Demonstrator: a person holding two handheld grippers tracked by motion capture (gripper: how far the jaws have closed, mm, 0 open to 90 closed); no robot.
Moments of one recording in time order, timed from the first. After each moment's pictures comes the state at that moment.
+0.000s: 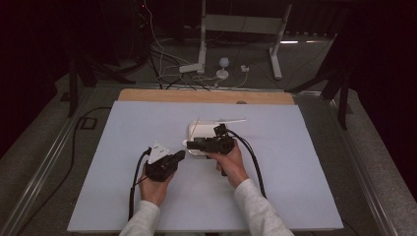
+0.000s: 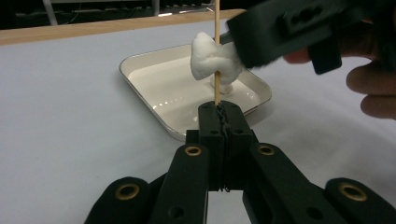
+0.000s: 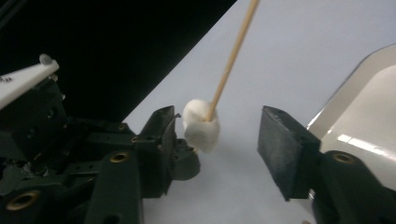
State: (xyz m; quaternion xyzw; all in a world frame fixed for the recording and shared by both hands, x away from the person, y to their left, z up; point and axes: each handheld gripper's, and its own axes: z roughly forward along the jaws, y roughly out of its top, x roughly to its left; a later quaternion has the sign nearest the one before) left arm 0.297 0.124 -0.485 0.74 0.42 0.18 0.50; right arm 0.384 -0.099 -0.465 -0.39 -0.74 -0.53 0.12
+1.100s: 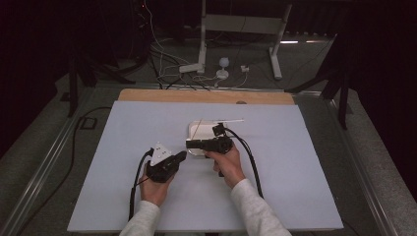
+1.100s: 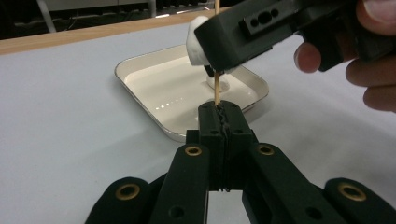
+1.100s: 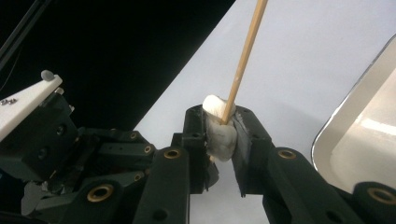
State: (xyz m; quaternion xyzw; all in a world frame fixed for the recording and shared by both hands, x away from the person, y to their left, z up) left arm 0.295 0.120 -0.486 0.75 0.40 0.19 0.49; right arm 0.385 -0.095 -0.466 -0.42 -0.72 -0.53 0.16
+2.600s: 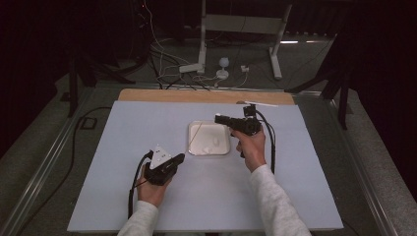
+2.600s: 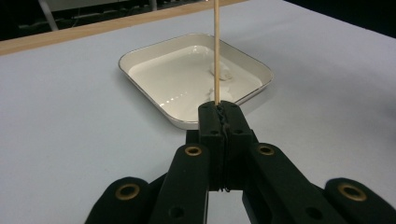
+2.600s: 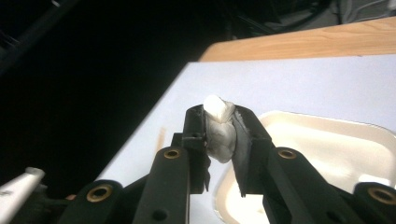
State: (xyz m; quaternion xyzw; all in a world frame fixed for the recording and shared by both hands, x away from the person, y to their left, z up) left arm 0.290 0.125 -0.489 0.77 0.39 0.20 0.47; right arm 0.414 -0.169 -0.424 -0.48 -0.68 -0.55 0.04
